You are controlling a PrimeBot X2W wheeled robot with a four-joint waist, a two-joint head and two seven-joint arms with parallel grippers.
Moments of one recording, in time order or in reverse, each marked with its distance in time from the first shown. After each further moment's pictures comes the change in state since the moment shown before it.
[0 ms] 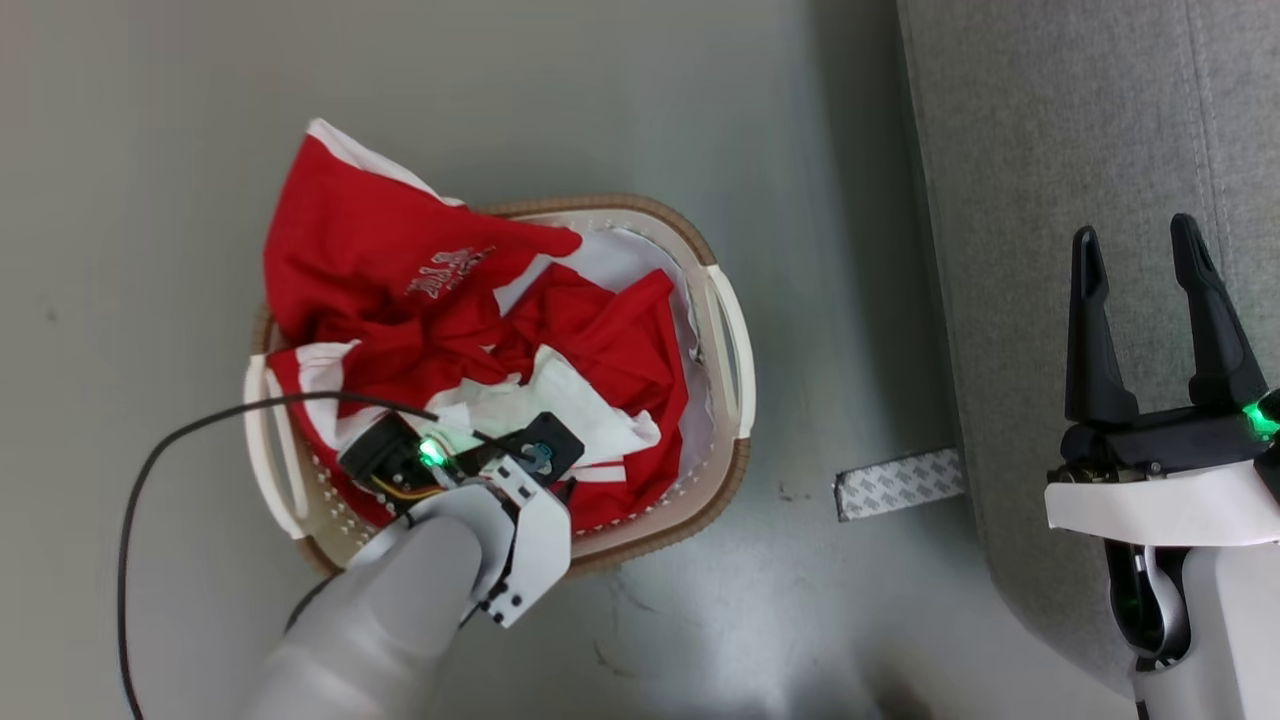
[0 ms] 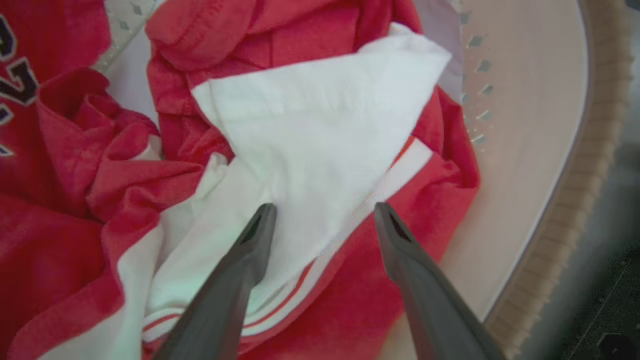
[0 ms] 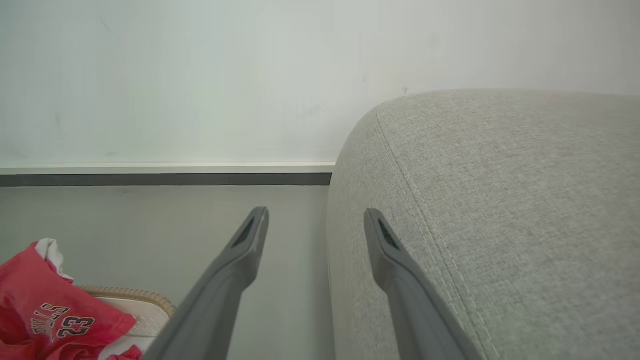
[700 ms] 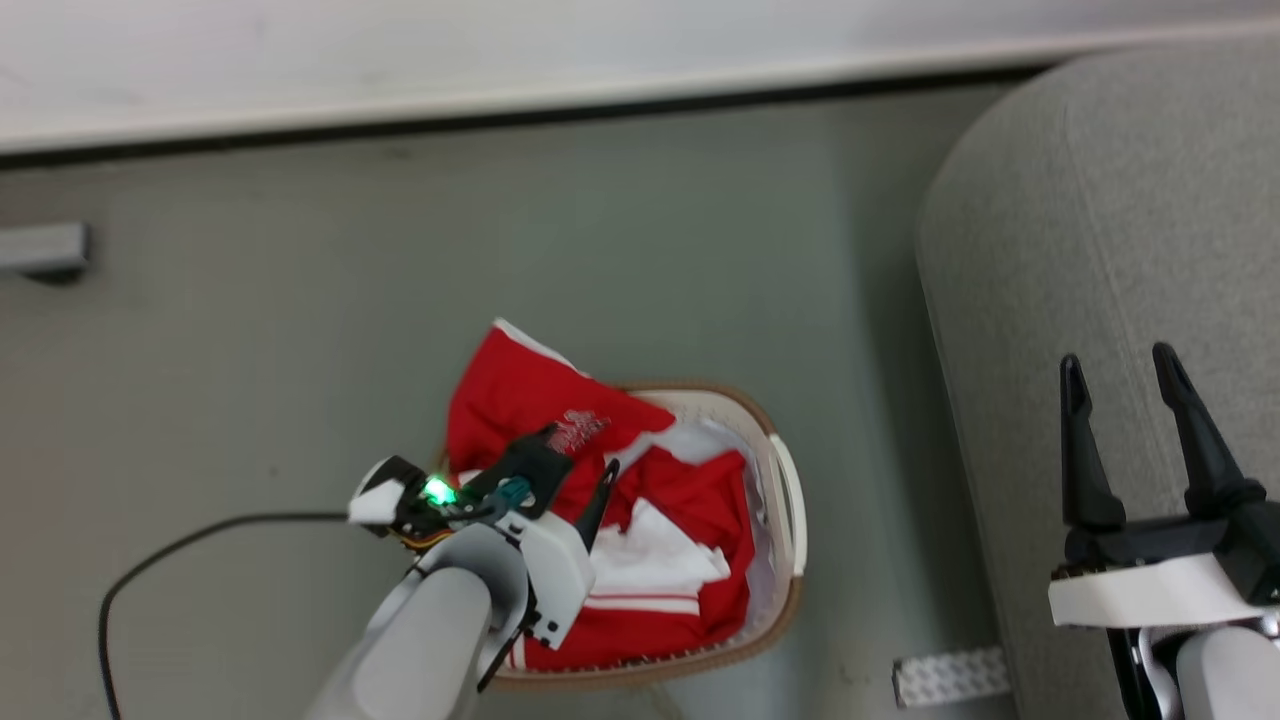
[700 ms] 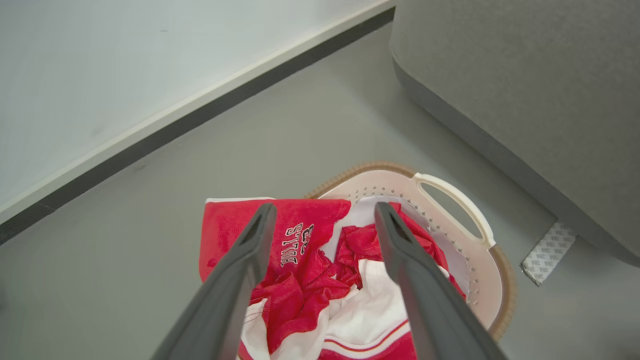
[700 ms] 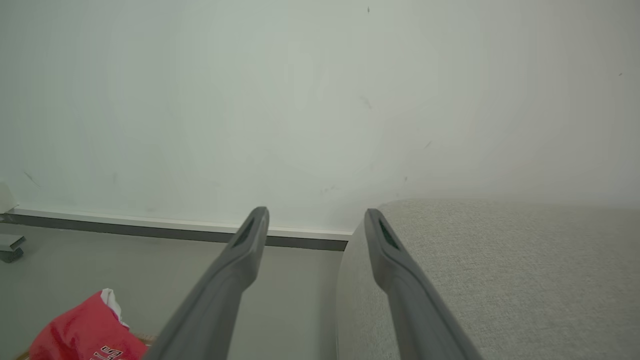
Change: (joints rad) left arm 0.254 -0.009 0.238 -0.402 -0.036 0.039 -0.068; right arm 0.149 -0.004 -0.044 0.052 -0.113 0.000 0.001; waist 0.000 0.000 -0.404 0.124
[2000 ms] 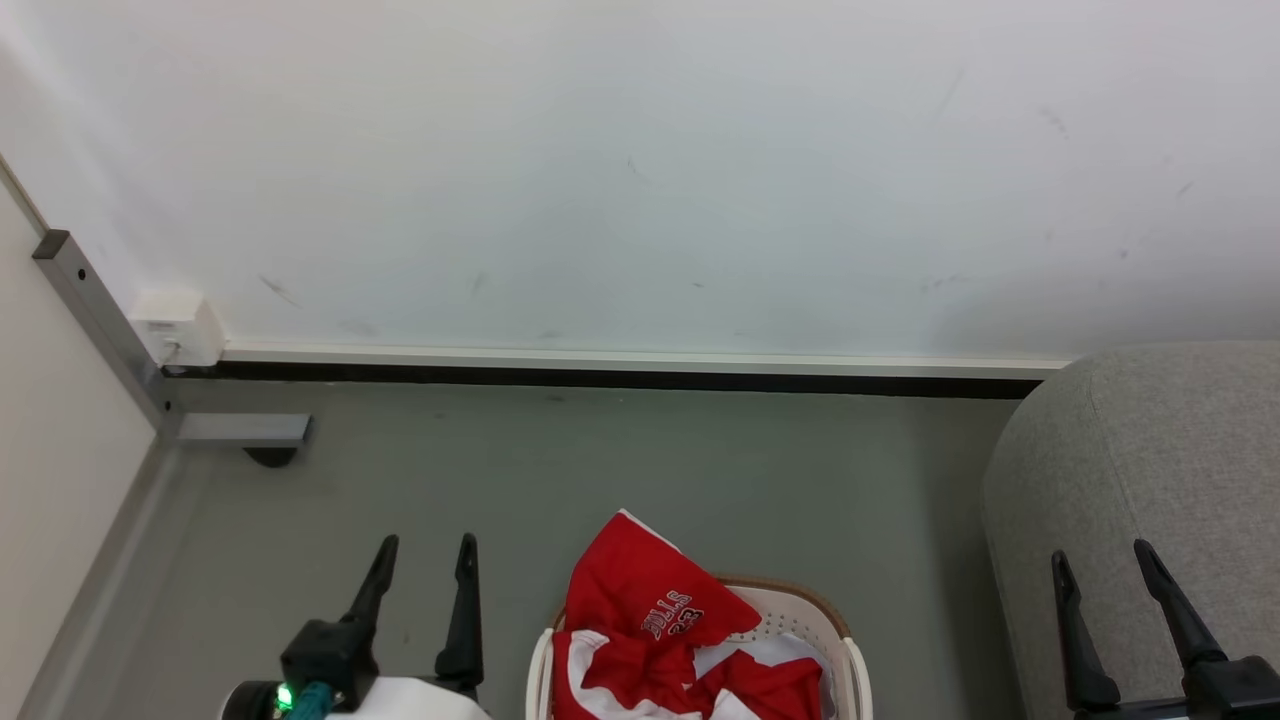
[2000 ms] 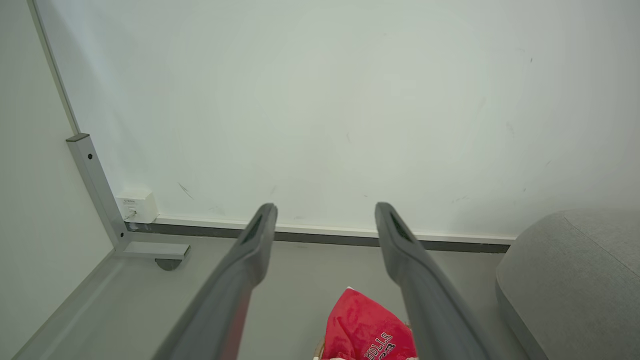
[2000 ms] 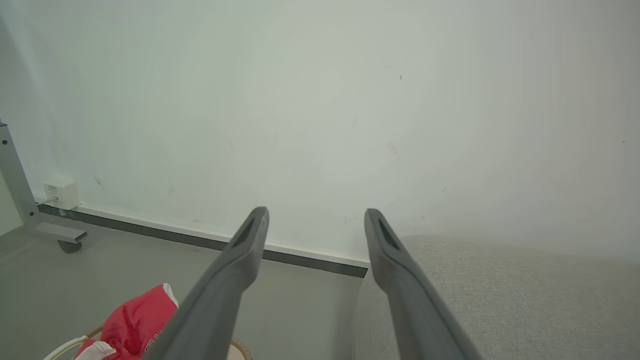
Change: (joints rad) left arm 0.500 -0.009 0.263 -0.500 -0.206 0.182 -0.141; right arm 0.238 -0.012 -0.023 0.066 -0.062 0.000 0.001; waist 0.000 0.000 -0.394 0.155
